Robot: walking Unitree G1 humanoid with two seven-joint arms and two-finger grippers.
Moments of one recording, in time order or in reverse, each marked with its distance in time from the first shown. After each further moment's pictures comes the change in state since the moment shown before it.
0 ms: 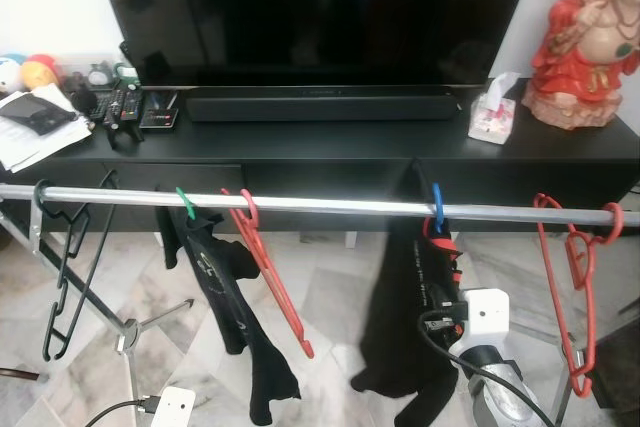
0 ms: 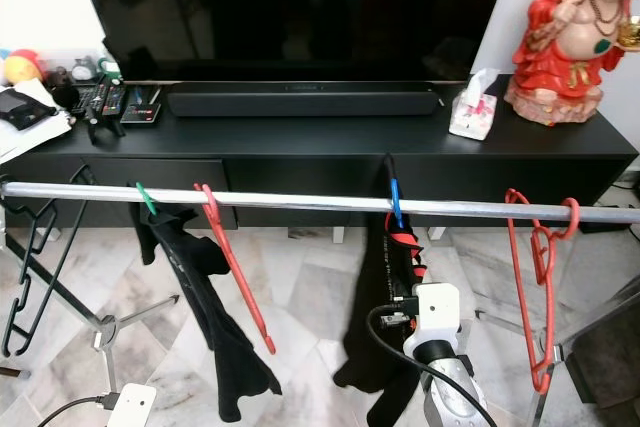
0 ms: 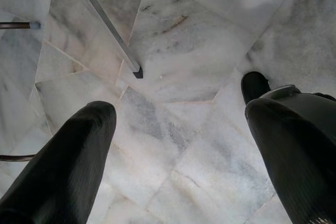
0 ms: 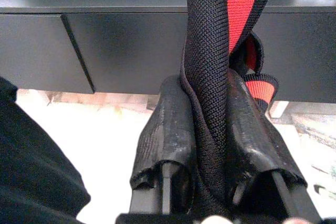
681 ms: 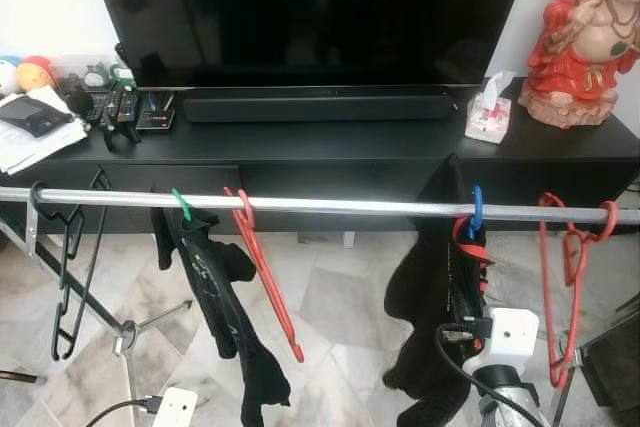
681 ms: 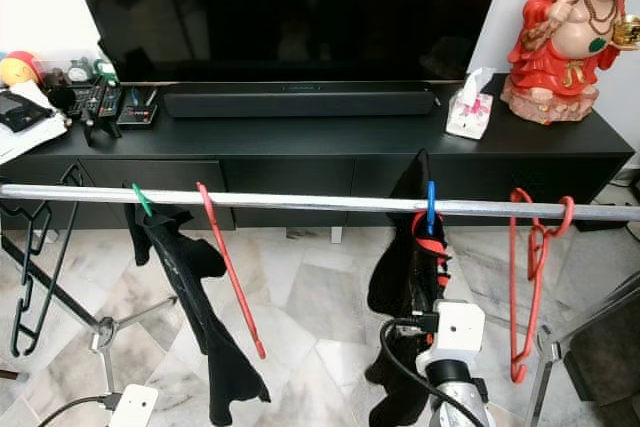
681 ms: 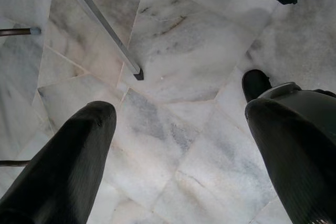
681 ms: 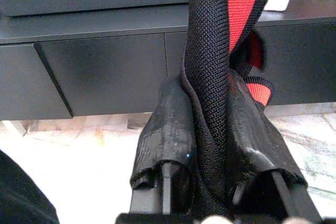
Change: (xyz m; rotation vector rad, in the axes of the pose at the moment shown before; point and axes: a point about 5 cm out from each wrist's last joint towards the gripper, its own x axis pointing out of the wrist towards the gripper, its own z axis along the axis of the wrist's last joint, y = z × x) left arm 0.000 -0.001 -0.001 0.028 -0.001 -0.005; right arm -0.024 -0.005 0.000 0.029 -0.079 -0.127
